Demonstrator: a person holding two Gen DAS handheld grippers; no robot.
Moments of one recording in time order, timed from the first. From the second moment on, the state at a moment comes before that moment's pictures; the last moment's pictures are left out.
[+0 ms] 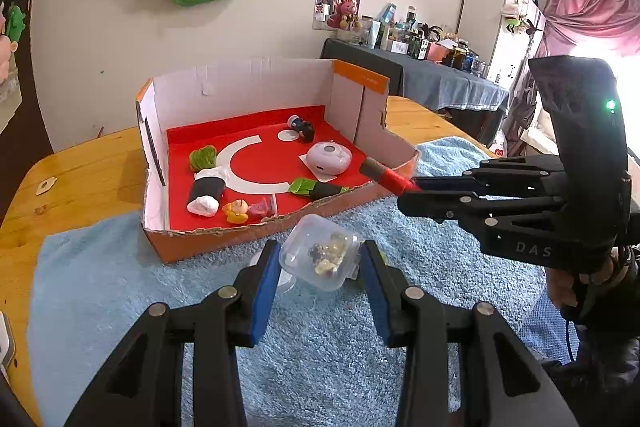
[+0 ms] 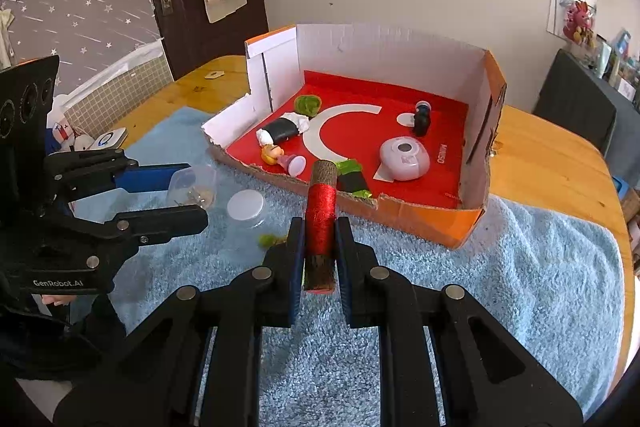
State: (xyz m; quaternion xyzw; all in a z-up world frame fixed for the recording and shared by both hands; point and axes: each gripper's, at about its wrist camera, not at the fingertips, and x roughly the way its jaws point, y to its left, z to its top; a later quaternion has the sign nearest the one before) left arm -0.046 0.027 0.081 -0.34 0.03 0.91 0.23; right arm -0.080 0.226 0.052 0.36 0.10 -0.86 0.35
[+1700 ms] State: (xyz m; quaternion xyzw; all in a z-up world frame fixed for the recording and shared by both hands) left arm -0.278 0.052 0.042 -0.51 0.09 0.82 0.22; right arm -0.285 0.144 0.010 0.54 0.17 -0.77 0.31
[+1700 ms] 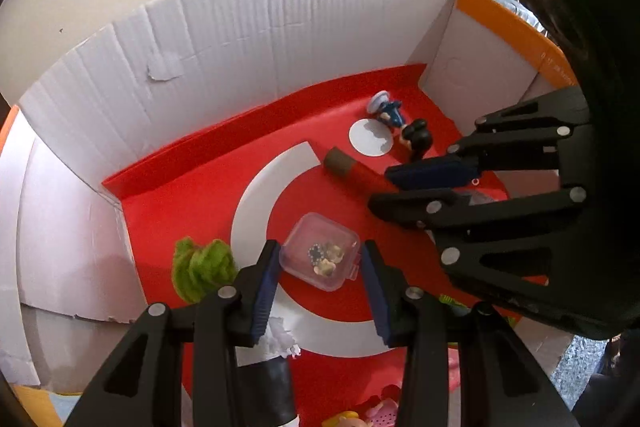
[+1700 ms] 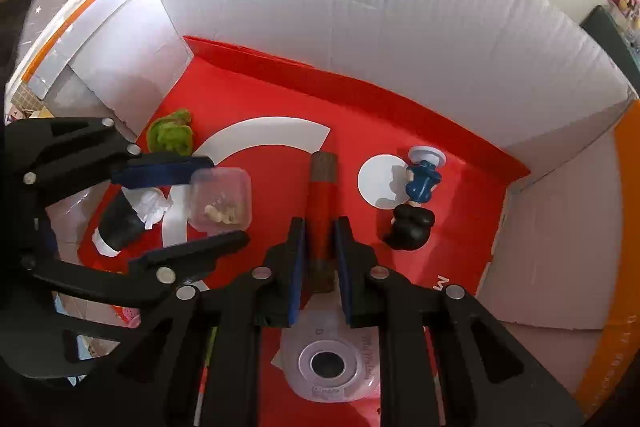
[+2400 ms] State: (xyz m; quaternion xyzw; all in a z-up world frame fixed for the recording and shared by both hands) left arm -0.271 0.049 0.044 -0.51 0.10 0.82 0.22; right arm -0.271 0.151 0.015 0.53 0.18 -0.77 0.30
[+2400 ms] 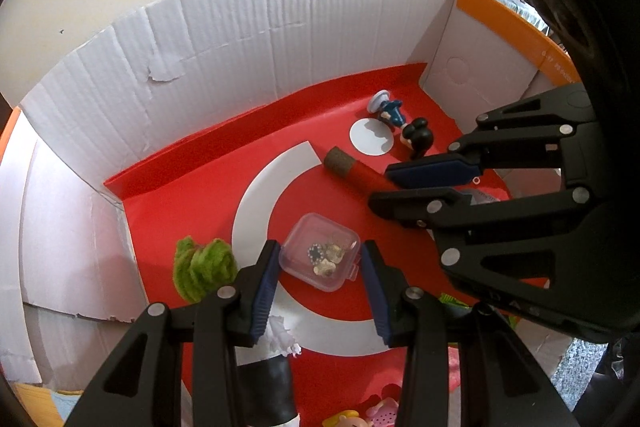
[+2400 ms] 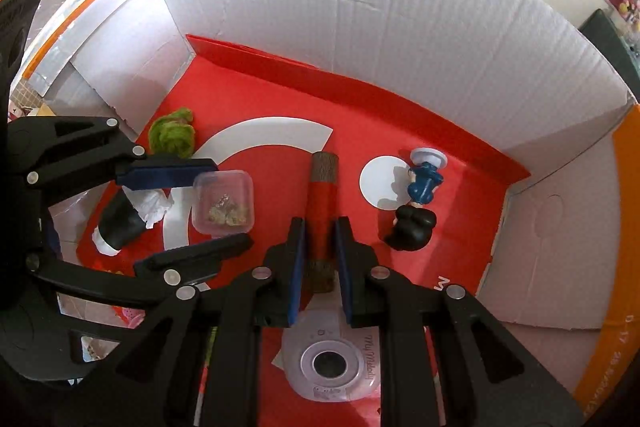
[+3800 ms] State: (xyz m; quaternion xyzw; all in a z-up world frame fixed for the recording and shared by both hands) left arm -0.197 0.016 0.117 -0.43 0.04 0.88 0.18; right arm -0.229 0.178 0.086 0.45 0.14 -0.83 0.29
